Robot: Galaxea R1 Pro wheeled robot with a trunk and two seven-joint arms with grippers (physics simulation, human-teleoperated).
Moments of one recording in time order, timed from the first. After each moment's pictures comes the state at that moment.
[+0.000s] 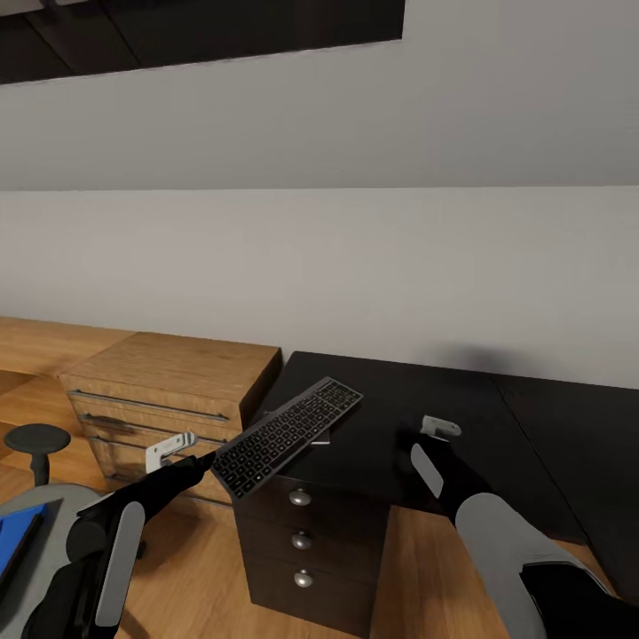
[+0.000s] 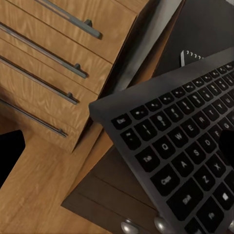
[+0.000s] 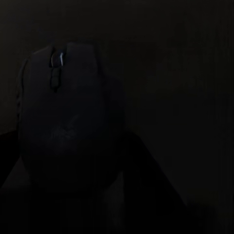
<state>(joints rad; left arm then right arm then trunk) -0.27 -0.08 0.24 -1.61 0.25 0.82 0.03 -0.85 0.04 0.03 -0.45 -0.30 0.28 -0.36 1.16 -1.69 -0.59</state>
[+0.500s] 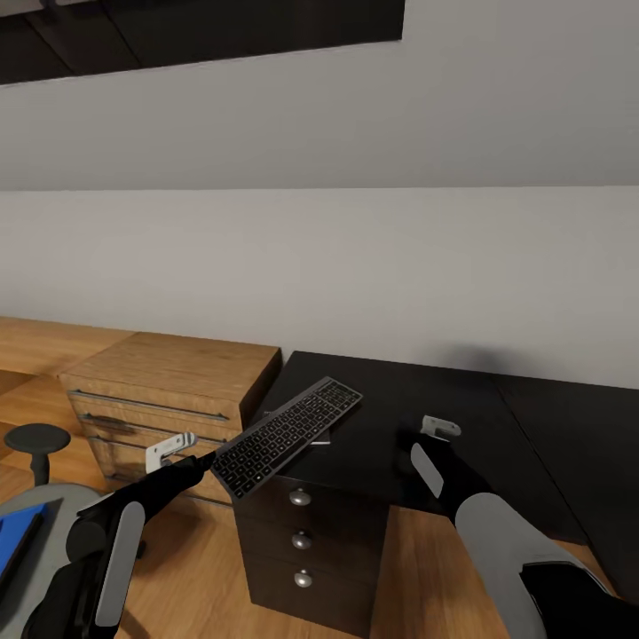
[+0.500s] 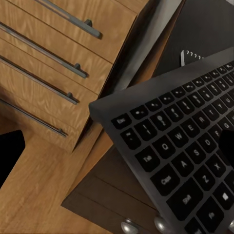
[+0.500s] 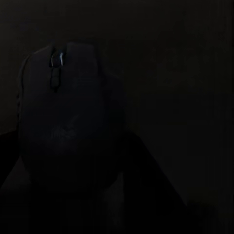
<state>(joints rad) -0.27 -0.08 0.24 -1.61 0.25 0.82 0.03 -0.85 0.04 0.03 -0.46 -0.30 0.28 -0.36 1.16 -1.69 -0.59</state>
